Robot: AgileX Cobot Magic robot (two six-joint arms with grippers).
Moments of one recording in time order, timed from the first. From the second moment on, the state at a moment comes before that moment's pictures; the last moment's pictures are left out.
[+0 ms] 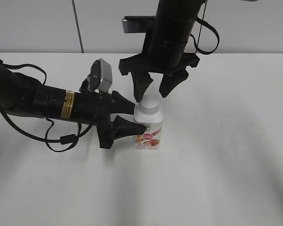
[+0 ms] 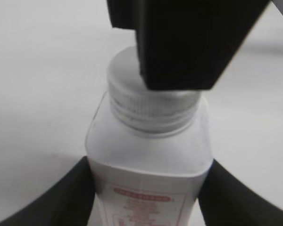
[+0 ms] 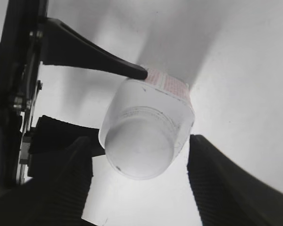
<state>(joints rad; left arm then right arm) -0.31 2.14 -1.04 1.49 -0.98 -0.65 0.61 2.08 -1.80 0.21 1.22 0.09</state>
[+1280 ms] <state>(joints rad) -0.31 2.14 -1.04 1.49 -0.98 -0.65 0.61 2.12 -1.80 0.19 1.21 -0.20</state>
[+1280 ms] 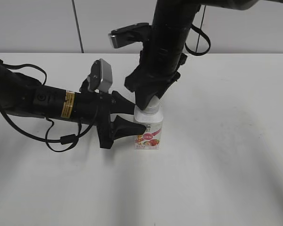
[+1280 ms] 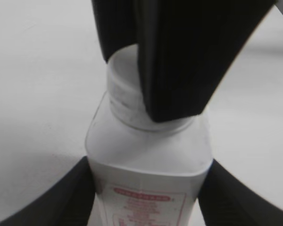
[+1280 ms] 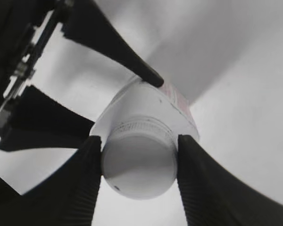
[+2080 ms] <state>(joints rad) -0.31 2.14 -1.04 1.50 -0.98 -0.64 0.61 2.07 -1.80 0.18 1.22 -1.06</state>
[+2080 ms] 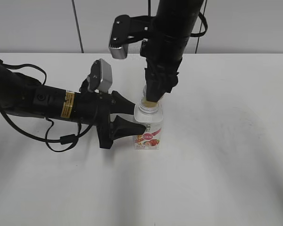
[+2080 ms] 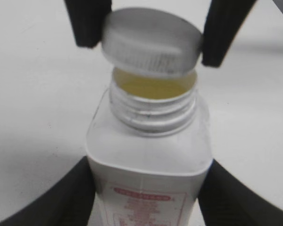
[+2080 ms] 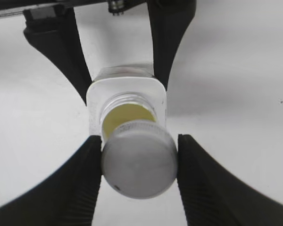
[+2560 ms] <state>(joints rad) -0.31 2.14 -1.04 1.50 -0.98 -0.64 0.61 2.00 -1.80 0.16 1.22 -0.38</state>
